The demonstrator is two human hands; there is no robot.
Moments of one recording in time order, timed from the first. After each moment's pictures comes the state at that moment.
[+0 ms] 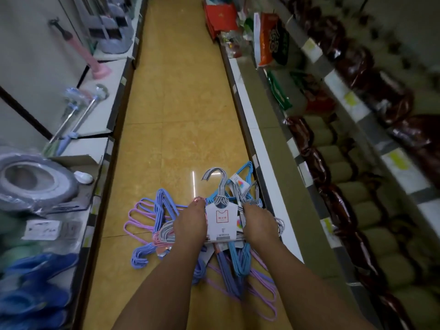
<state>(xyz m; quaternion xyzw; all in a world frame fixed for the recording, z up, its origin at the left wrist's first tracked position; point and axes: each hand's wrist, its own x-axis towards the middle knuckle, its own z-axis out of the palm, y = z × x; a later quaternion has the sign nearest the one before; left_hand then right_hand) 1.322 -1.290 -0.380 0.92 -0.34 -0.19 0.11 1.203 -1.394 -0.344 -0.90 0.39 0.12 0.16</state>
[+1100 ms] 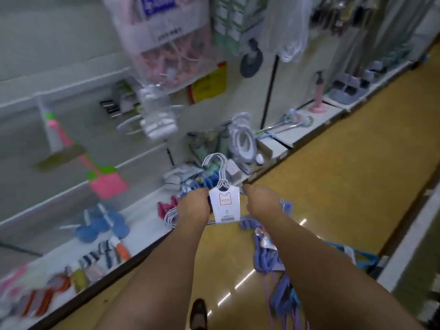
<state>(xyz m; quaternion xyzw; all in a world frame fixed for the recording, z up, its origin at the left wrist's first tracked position) 1.170 -0.964 -0.103 0.96 0.20 -0.09 0.16 1.213 -1.121 -0.083 -0.98 -0.18 0.12 0.00</state>
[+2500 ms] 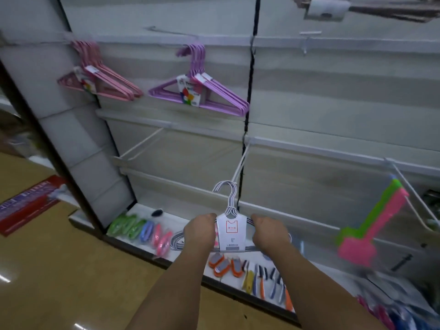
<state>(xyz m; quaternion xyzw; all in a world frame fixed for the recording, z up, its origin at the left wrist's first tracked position) 0.692 -0.465 -0.029 0.80 0.59 0.04 0.12 0.851 -0.530 -0.019 -0.78 -0.62 0.05 -0.02</state>
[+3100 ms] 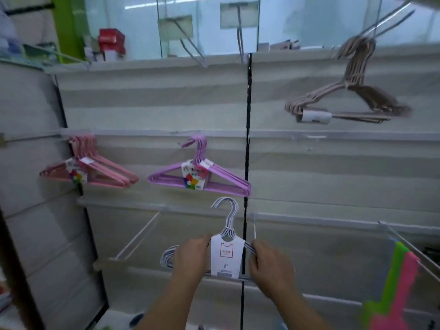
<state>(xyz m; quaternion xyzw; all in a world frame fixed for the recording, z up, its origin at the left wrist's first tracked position) 0.637 -0.308 0.074 0.87 0.44 0.20 0.02 0.782 -0.433 0.069 -0.79 -0.54 -0.13 0.26</state>
